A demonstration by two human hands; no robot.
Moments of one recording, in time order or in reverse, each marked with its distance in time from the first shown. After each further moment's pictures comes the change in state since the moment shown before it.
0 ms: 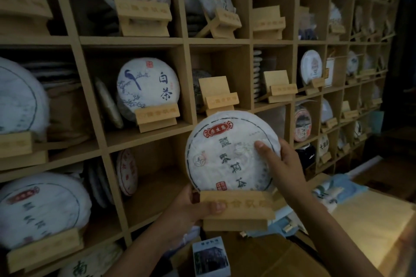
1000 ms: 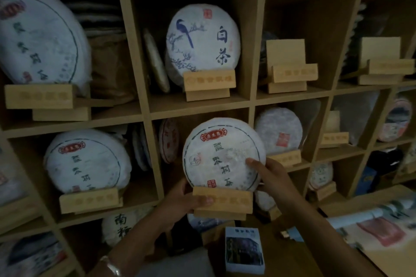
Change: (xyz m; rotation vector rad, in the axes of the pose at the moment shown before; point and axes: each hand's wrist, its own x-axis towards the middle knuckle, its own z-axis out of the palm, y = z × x) left_hand 0.019 -0.073 -0.126 0.063 0.374 -0.098; right_hand 0.031 0.128 0.122 0.151 -0.390 0.515
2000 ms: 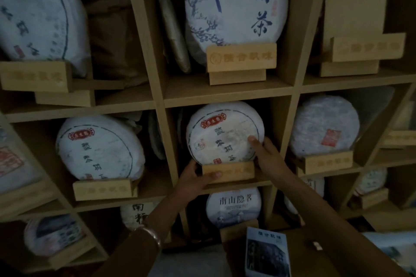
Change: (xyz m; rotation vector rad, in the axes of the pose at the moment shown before) left_hand 0.088 -0.042 -0.038 0.044 0.284 0.080; right_hand 0.115 0.053 0.052 -0.051 -0.137 -0.013
